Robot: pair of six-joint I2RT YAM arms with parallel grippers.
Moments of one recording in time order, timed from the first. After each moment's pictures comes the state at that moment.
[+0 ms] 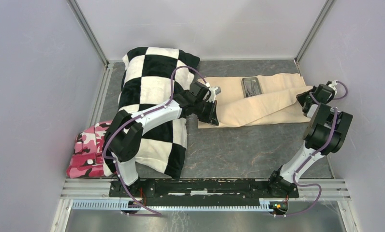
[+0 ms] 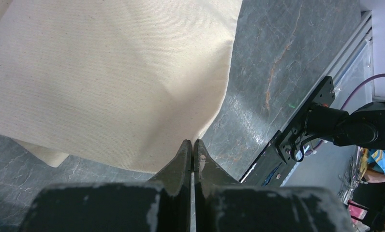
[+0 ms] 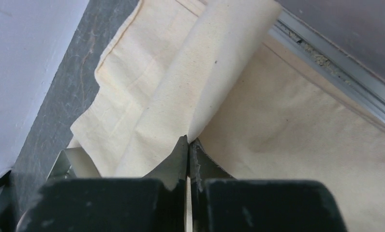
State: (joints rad) left arm -0.76 1.82 1.35 -0.37 0.43 -0.43; right arm -0.52 1.89 0.99 0.37 -0.17 0.60
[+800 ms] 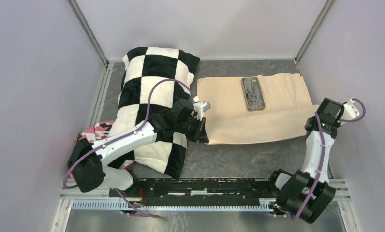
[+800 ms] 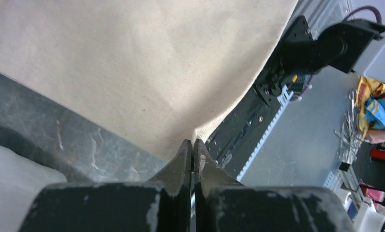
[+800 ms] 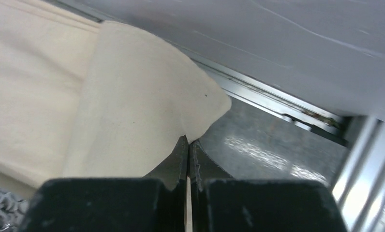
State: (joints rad) left arm -0.86 1.38 1.02 -0.39 0.39 -0.44; right arm -0.54 1.10 0.82 -0.41 0.38 0.45
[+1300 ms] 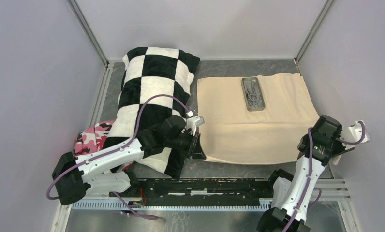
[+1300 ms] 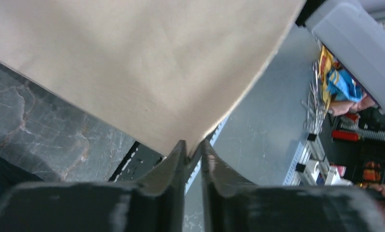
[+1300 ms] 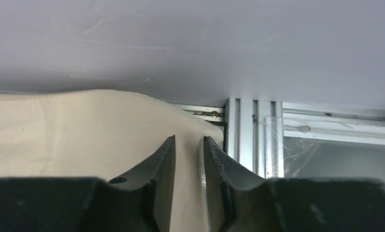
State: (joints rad) left arm -0.96 1.14 0.78 -0.30 0.43 -0.59; right arm -0.57 0.70 0.68 -0.62 0.78 0.46
